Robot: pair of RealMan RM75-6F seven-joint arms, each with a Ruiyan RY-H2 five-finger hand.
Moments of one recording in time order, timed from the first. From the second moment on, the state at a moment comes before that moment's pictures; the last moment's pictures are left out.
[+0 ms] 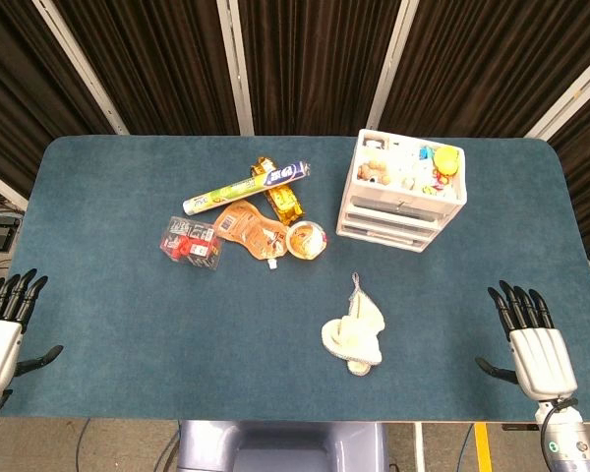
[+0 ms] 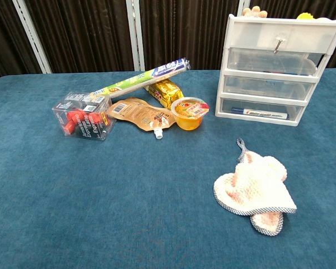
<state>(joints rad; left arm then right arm) -0.08 -1.17 -0.01 -1.57 1.58 1.54 0.10 0.18 -1.18 -0.09 -1.66 -1.48 1.57 -0.19</state>
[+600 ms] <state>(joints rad) -0.08 -1.17 -0.02 -1.57 1.58 1.54 0.09 0.19 -1.17 -0.06 -1.80 -1.50 1.48 -0.25</state>
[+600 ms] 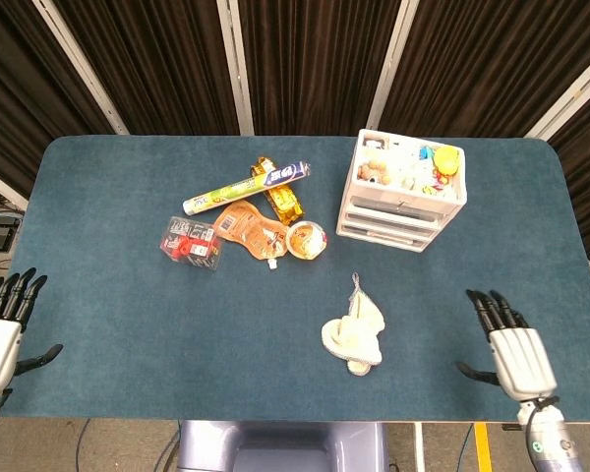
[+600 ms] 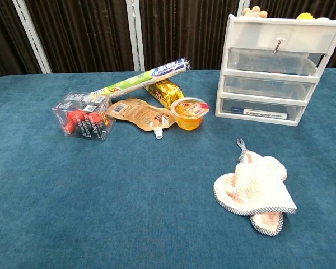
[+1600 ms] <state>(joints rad) -0.08 -1.16 -0.02 -1.58 1.58 1.54 0.07 0.36 -1.59 0.03 -1.75 -1.18 1.19 -0.77</state>
